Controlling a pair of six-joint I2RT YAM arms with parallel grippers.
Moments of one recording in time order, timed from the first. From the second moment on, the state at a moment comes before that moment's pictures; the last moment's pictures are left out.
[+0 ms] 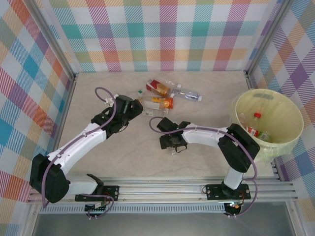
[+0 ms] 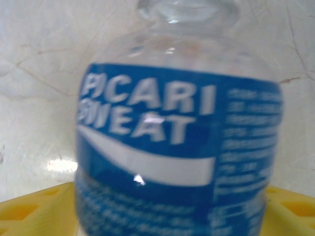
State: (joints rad) left arm -0.55 1.29 1.03 -0.51 -0.33 -0.97; right arm 0.89 1.73 1.04 -0.59 0.17 0.65
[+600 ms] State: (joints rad) left arm -0.54 1.29 1.04 -0.51 -0.29 -0.98; right arm 0.89 1.42 1.03 -0.56 0.30 0.54
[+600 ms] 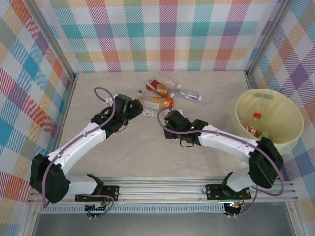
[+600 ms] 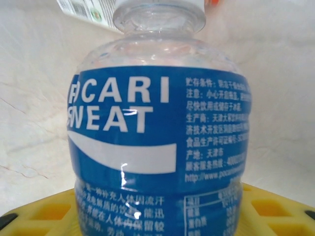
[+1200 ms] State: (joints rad) left arm -0.54 1.29 1.05 -0.50 -0.25 -1.00; right arm 0.64 0.98 1.24 -0.54 0.39 0.17
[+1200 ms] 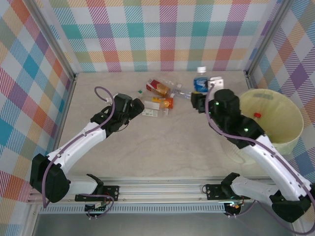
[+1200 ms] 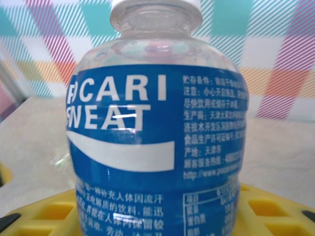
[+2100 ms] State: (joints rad) left arm -0.54 1.36 1.08 -0.50 -0.21 -1.00; right arm -0.10 0.81 1.14 -0.65 0.69 -0.09
